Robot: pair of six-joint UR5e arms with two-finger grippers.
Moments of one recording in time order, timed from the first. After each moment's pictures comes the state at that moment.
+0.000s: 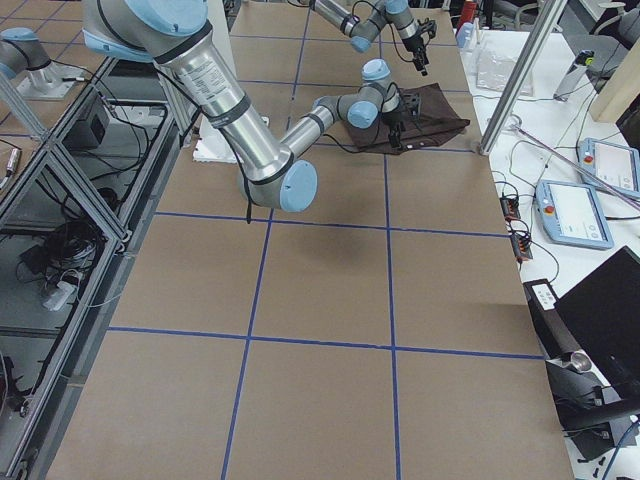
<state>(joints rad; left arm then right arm) -0.95 -2.07 -1.35 -2.32 -1.77 -0.80 0.64 -0.66 1.24 -1.23 1.62 1.36</state>
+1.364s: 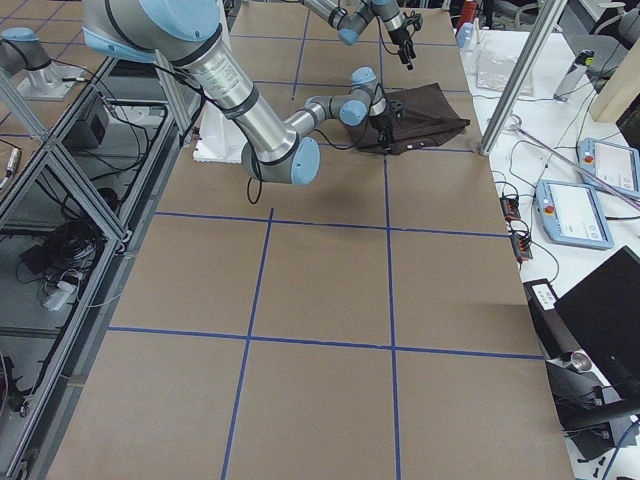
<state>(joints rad) -0.94 -2.03 -1.40 -2.33 -1.78 -0.80 0.54 -0.62 1.10 -1.24 1.48 1.38</state>
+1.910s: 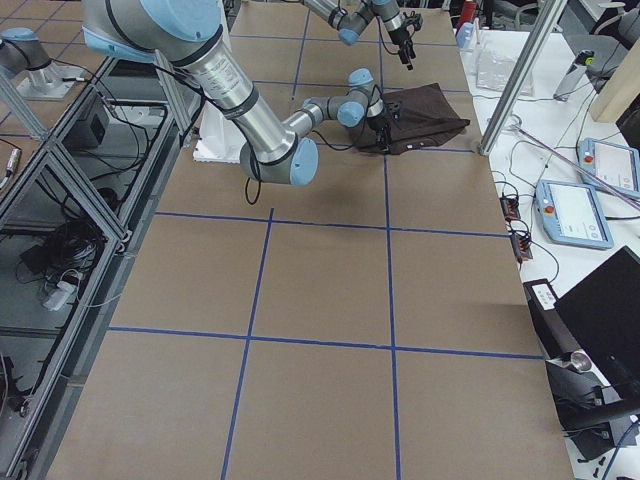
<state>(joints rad) -0.94 -2.03 -1.40 -2.33 -1.78 -0.80 0.53 -0.62 1.10 -1.23 1.47 1.39</state>
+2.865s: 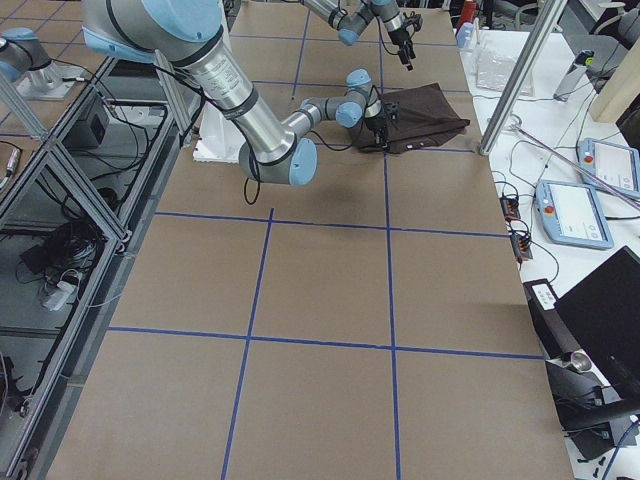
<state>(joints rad) -0.94 -2.03 -1.40 -2.33 -1.78 -0.80 0.52 -0.62 1.10 -1.24 1.47 1.39</state>
